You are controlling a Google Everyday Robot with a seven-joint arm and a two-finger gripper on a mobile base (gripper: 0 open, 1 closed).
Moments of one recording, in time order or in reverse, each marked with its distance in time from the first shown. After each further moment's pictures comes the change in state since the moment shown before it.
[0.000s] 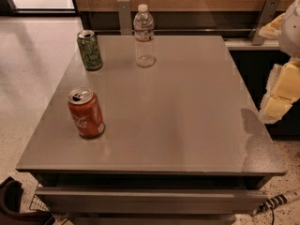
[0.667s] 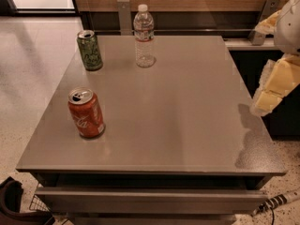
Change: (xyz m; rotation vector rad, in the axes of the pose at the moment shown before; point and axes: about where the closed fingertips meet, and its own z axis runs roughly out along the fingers) arm -0.007 -0.014 0.007 0.033 -0.047 0.003
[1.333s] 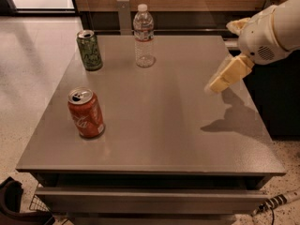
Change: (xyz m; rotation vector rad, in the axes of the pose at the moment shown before) arm -0.049 -0.062 0.076 0.087 -0.389 0.111
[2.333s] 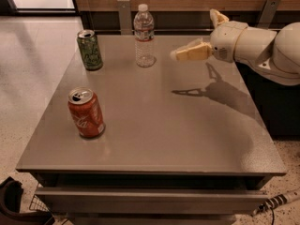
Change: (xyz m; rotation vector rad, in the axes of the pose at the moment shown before) arm -0.056 -0.092 0.078 0.233 -0.626 0.181
